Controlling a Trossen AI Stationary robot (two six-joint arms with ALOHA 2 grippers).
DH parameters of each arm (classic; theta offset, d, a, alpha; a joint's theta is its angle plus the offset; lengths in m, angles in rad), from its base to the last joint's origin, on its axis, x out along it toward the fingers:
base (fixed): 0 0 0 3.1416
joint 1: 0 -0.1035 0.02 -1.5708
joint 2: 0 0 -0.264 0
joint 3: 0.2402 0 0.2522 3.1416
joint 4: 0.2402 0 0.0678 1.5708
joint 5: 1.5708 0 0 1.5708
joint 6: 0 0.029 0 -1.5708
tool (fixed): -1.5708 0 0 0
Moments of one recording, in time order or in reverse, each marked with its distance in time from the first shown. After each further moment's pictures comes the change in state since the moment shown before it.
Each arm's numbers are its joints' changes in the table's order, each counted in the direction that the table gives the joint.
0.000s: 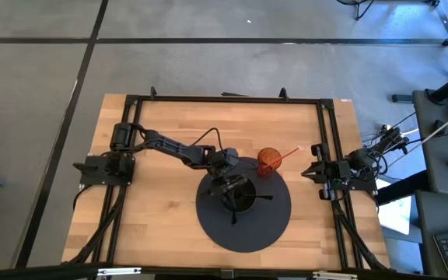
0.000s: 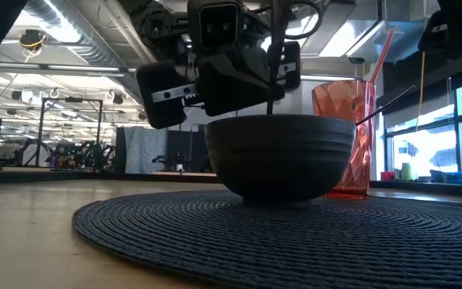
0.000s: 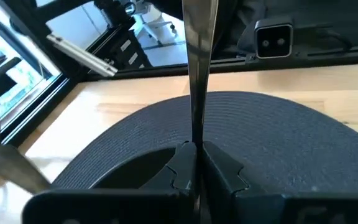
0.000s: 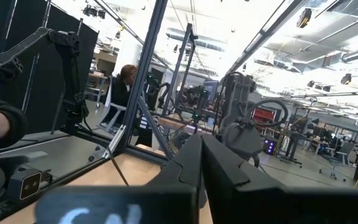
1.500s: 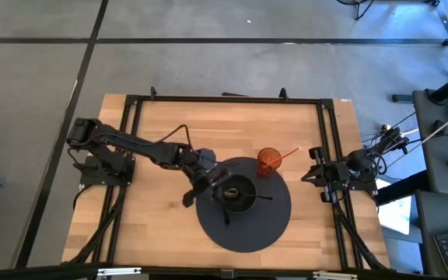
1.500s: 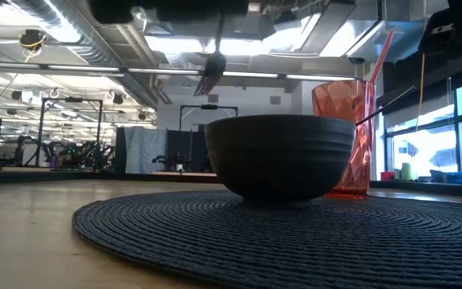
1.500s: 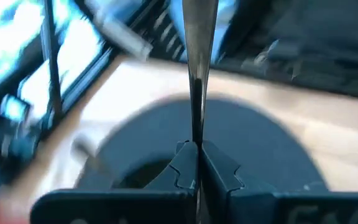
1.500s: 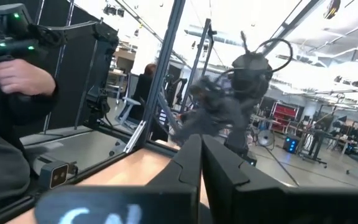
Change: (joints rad) left arm 0.125 0.417 -0.076 0.291 0.410 -0.187; right arm 0.000 0.000 0.000 0.045 0.072 0.042
